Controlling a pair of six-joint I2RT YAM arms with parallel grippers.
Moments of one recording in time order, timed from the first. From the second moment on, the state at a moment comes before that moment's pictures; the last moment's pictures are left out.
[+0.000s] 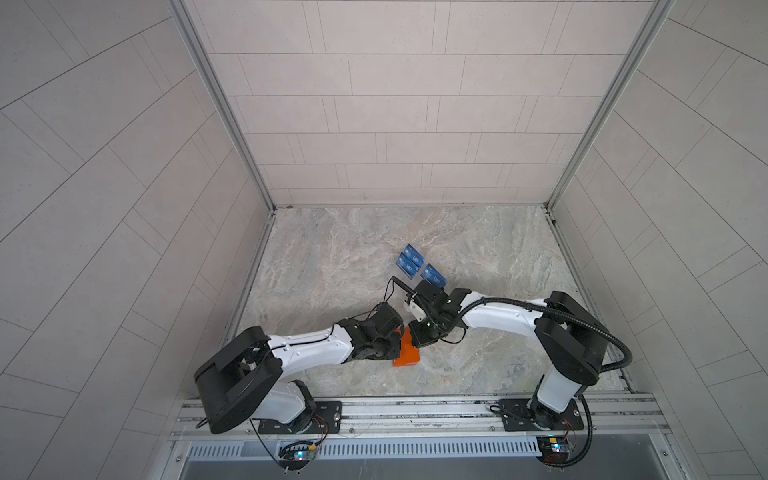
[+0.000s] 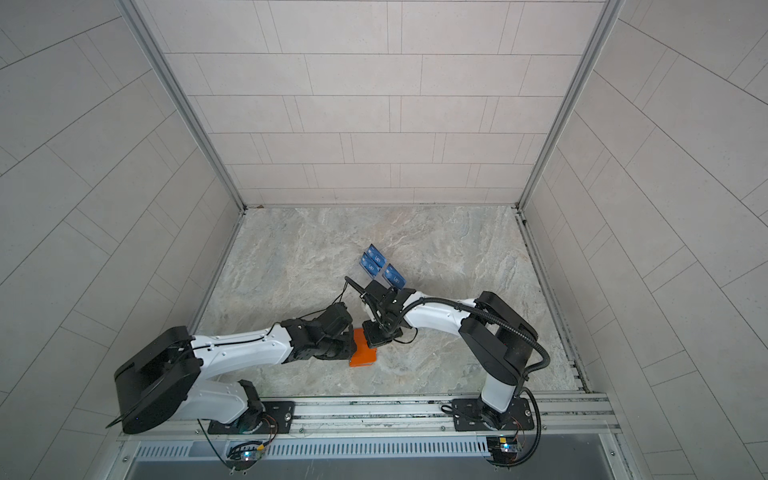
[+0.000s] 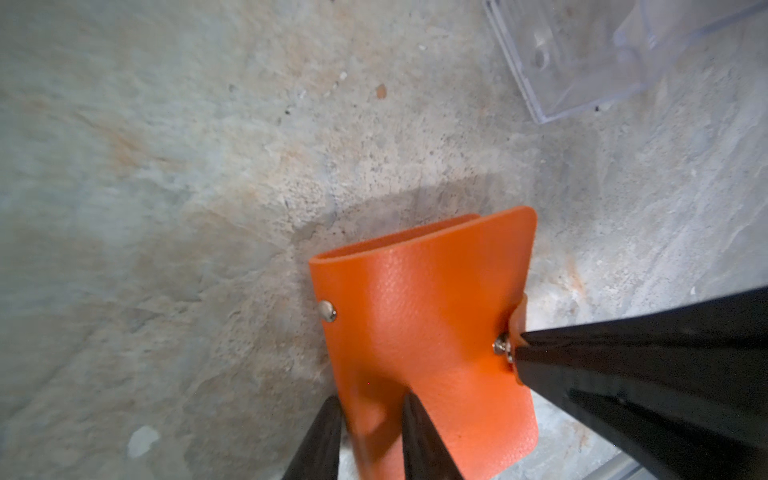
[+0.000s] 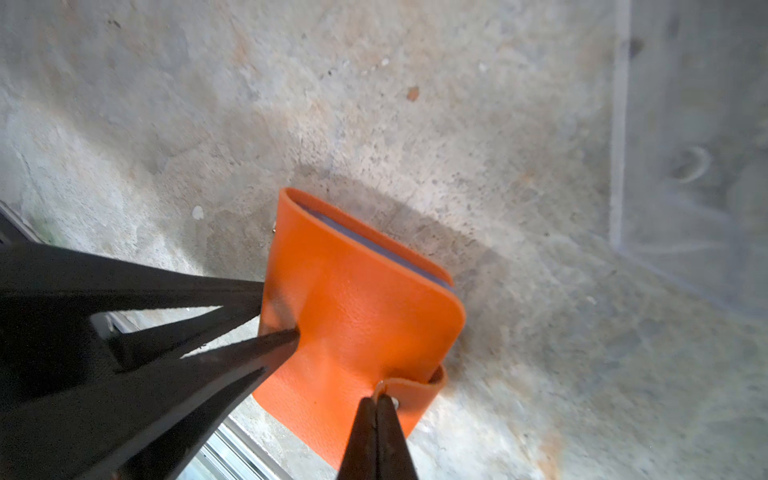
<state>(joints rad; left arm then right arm) -0.92 1.38 0.55 -0.28 0.08 -0.88 0.86 1.73 1.02 -0.51 -0.33 0.55</state>
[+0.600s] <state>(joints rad) -0.92 1.36 0.51 -0.21 0.08 -0.90 0.87 1.75 1.04 -0.53 -0.32 0.55</state>
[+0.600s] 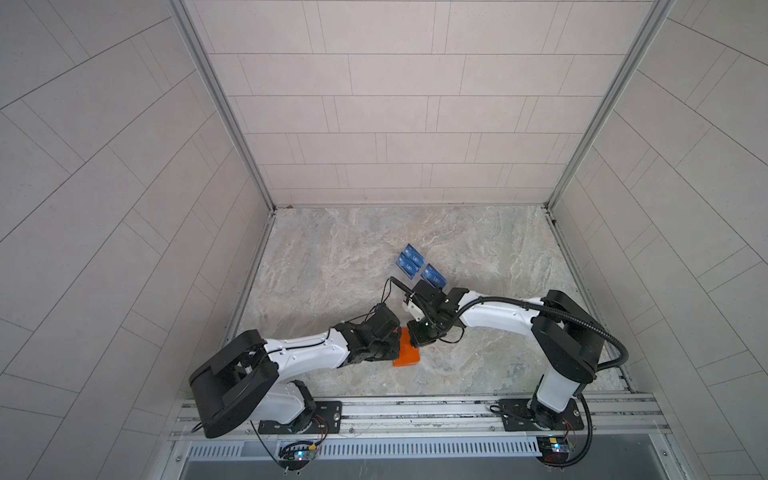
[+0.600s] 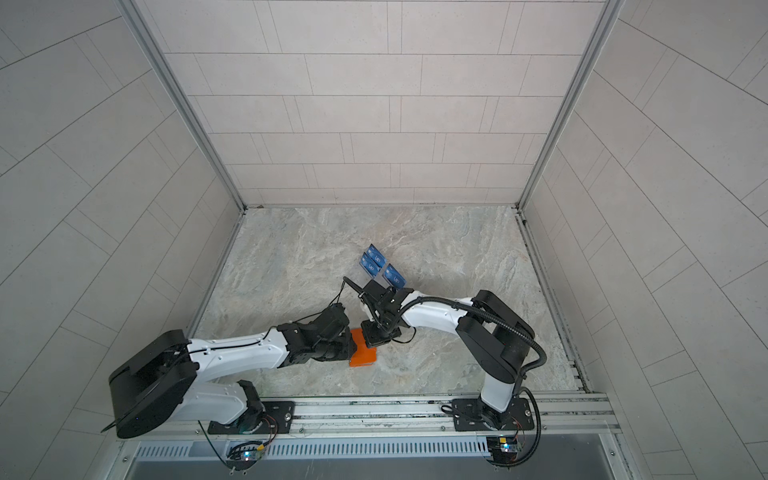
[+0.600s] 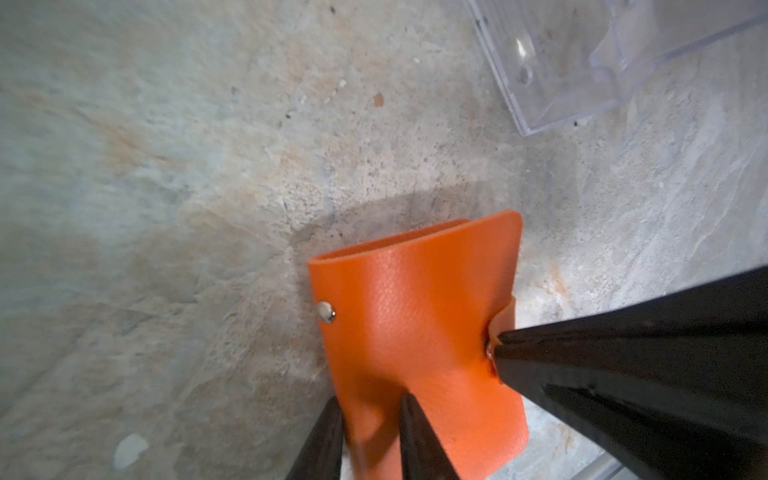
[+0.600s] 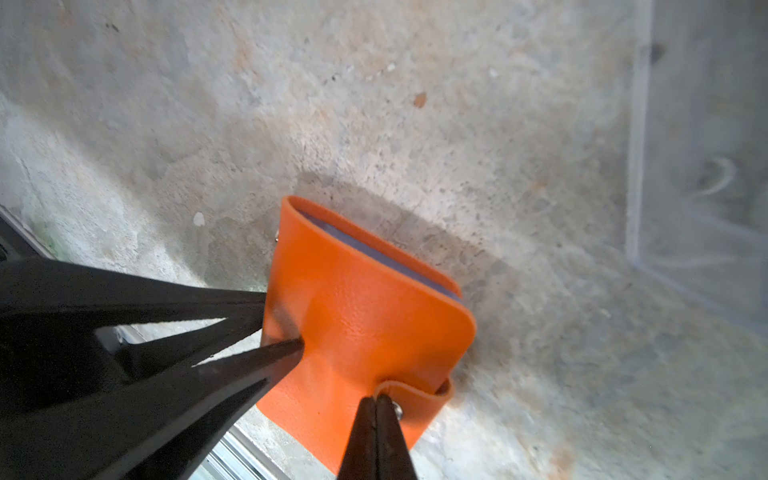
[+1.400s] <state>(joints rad) -0.91 1.37 0.55 -0.22 0.10 -0.87 0.88 1.65 1.00 -0.47 -0.28 0.60</state>
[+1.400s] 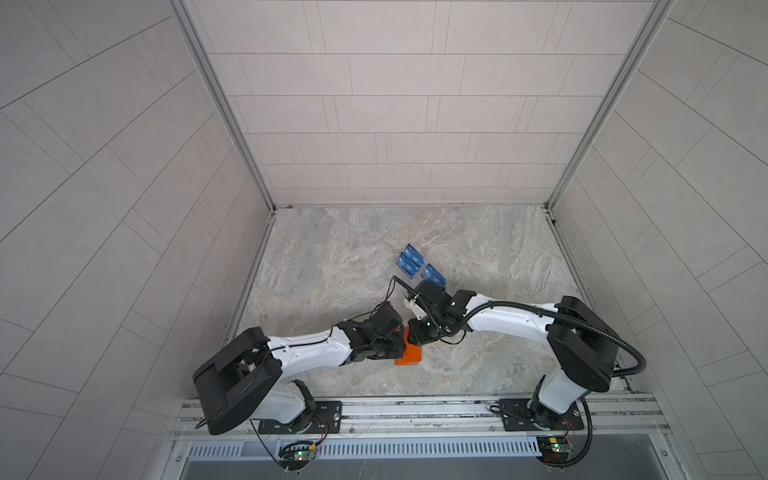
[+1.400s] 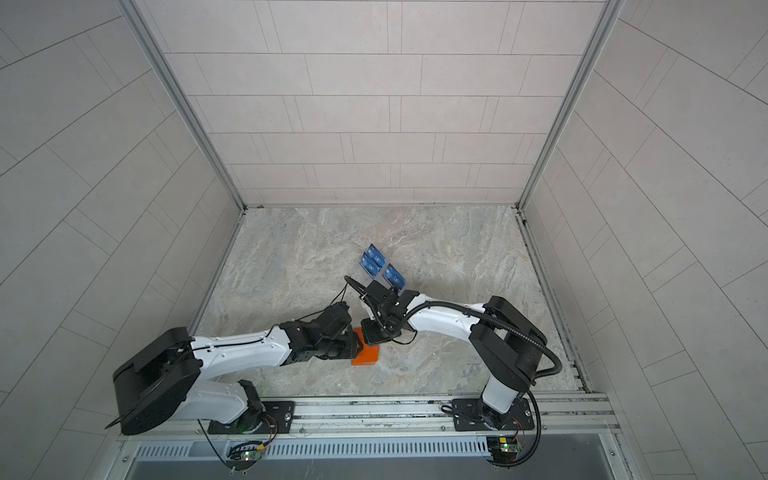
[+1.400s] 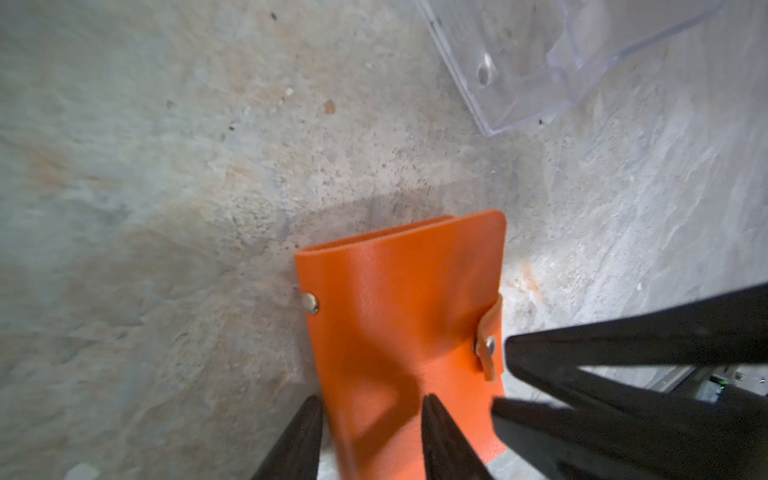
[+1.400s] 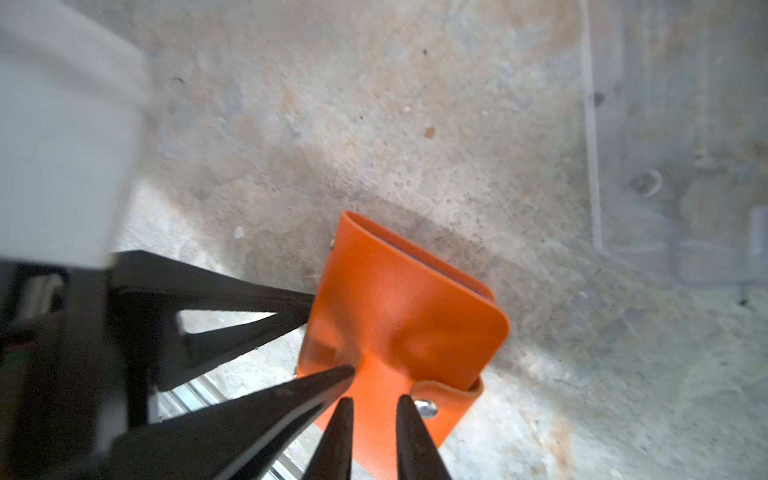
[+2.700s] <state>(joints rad) -0.19 0.93 0.22 0.24 -0.55 -0.08 0.12 0.93 0.36 0.11 0.48 0.06</state>
